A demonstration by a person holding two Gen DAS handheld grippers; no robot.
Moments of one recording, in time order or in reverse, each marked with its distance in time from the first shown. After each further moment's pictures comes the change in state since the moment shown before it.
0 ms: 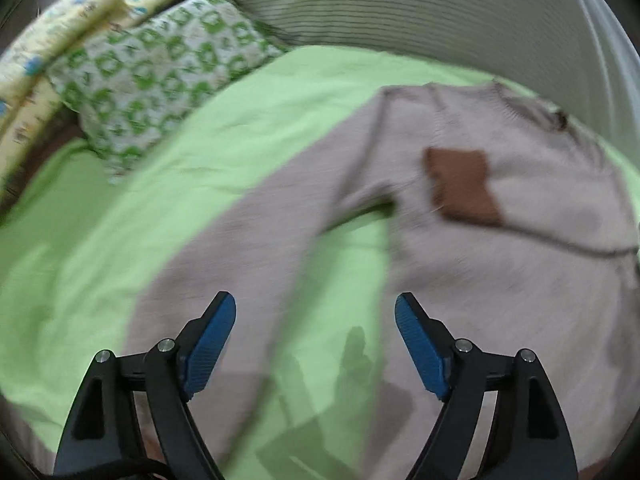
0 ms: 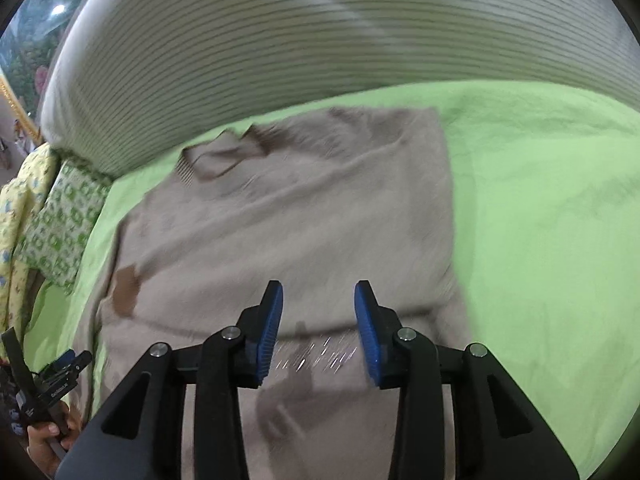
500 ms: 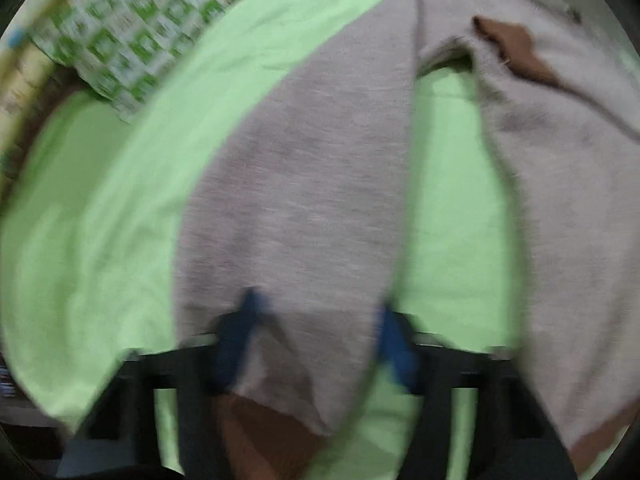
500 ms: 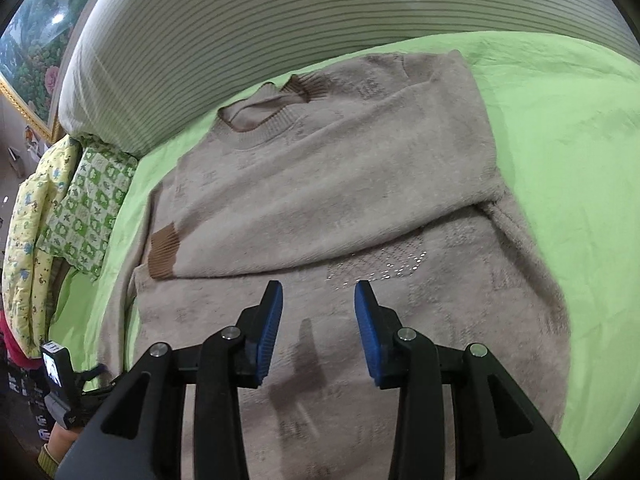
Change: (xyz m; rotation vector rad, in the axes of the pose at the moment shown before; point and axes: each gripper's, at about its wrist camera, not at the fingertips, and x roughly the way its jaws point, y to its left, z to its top) left arm 0.035 0.052 -0.046 0.122 0.259 -0.007; right arm -0.007 0.036 -0.037 0.056 0.035 0.062
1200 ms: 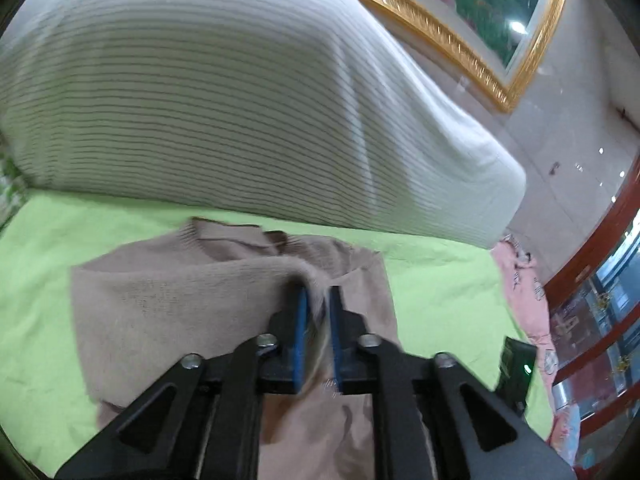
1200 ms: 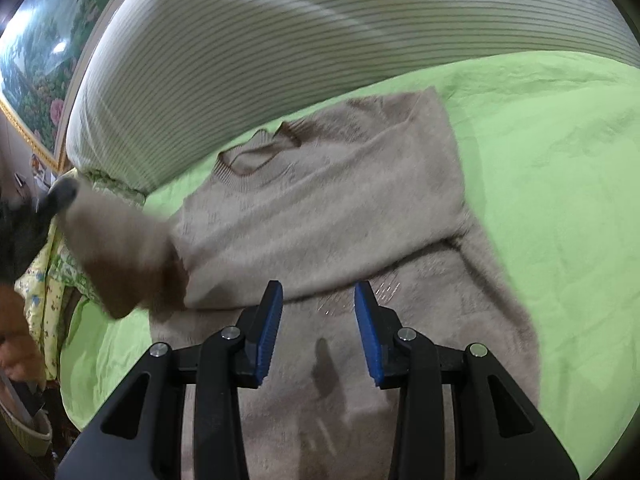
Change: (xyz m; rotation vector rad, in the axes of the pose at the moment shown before) left arm -0.184 -0.214 0.192 0.115 -0.413 -0.720; right arm -0.027 -0.023 0.021 0.054 -0.097 0.012
